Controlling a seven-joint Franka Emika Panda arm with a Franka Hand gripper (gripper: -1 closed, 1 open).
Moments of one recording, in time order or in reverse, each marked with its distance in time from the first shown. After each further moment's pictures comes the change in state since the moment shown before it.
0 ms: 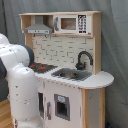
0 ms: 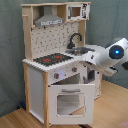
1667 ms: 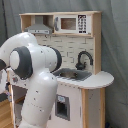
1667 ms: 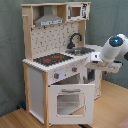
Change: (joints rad) arm -0.017 0.341 -0.085 -0.303 0.099 0.143 -0.206
